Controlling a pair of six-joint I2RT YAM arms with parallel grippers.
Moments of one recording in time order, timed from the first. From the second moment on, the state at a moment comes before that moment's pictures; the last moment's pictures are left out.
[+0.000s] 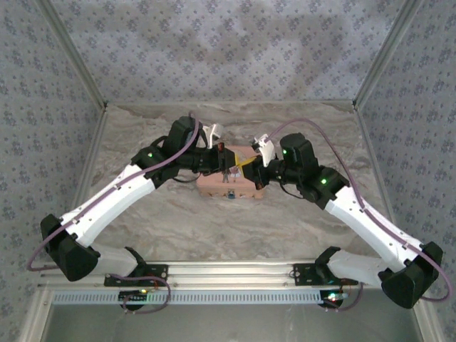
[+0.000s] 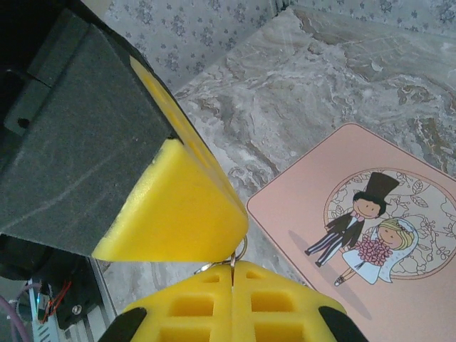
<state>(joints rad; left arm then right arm) -0.77 1.34 1.35 -0.56 0.44 -0.90 0.67 1.09 1.05 -0.41 -0.39 0.15</state>
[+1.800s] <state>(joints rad) -0.74 1.28 1.23 -0.29 0.54 -1.10 0.68 0.89 0.82 -0.02 -0.41 0.31</state>
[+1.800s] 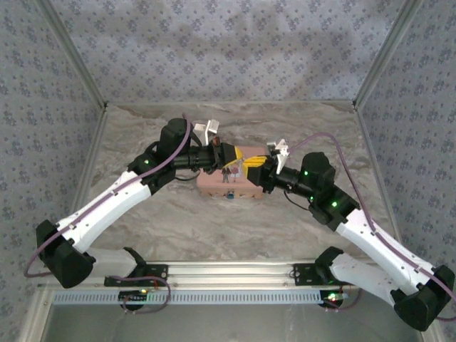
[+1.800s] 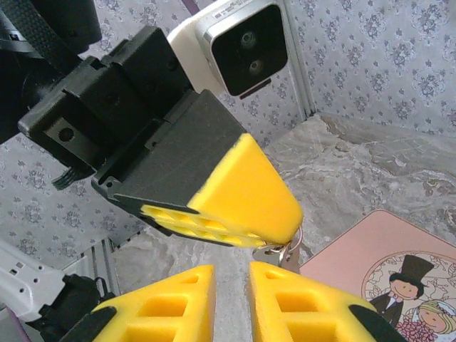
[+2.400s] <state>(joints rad) -0.74 1.28 1.23 -0.25 0.54 -1.12 0.68 0.94 0.84 -0.02 -0.38 0.29</state>
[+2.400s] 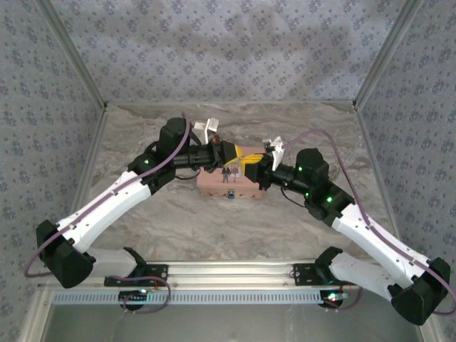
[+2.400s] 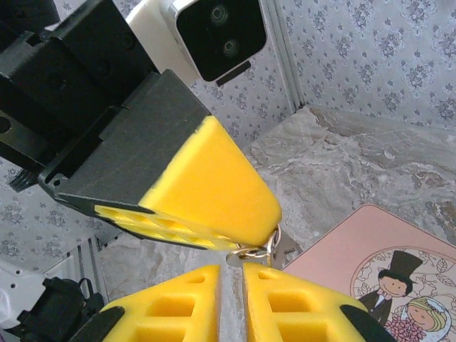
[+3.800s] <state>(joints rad) -0.72 1.28 1.22 -0.22 0.60 -1.15 0.63 0.83 0.87 -0.07 -0.42 0.23</state>
